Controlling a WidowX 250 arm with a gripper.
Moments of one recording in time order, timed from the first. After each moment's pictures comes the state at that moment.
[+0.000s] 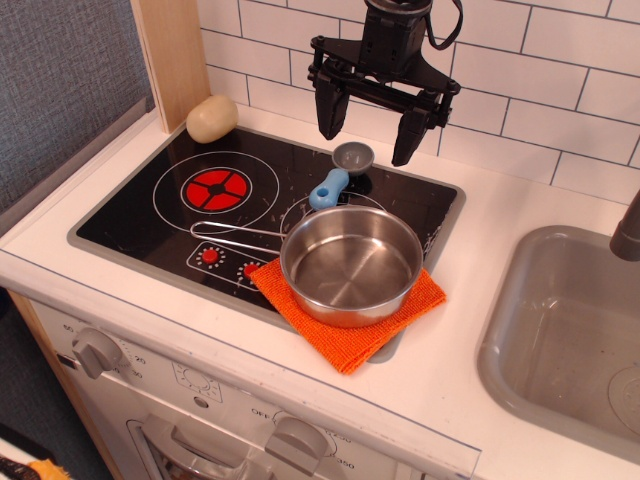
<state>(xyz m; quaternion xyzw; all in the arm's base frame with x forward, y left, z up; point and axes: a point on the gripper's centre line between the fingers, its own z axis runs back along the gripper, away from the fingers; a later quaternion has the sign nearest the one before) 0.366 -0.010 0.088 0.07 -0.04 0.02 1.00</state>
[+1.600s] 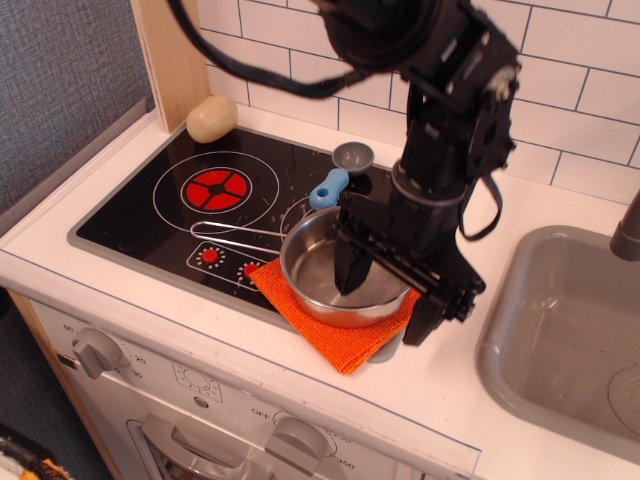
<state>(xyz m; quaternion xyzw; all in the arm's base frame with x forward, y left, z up) 0.272 -0.071 0.031 0.07 0.00 -0.12 0.99</state>
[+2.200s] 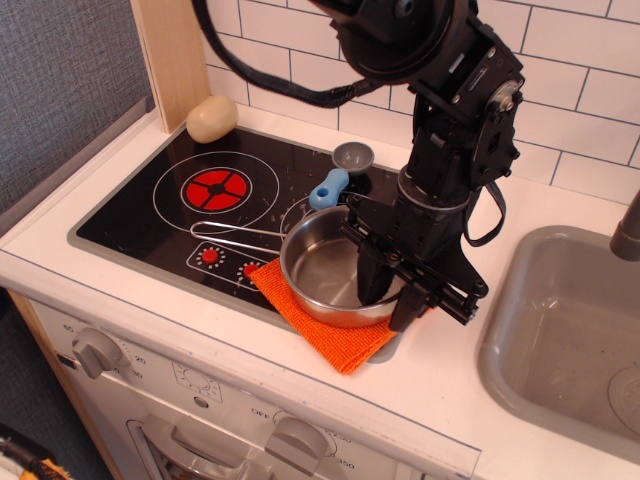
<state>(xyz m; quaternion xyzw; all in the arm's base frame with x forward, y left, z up) 0.280 -0.073 0.028 0.07 0.00 -0.14 0.99</state>
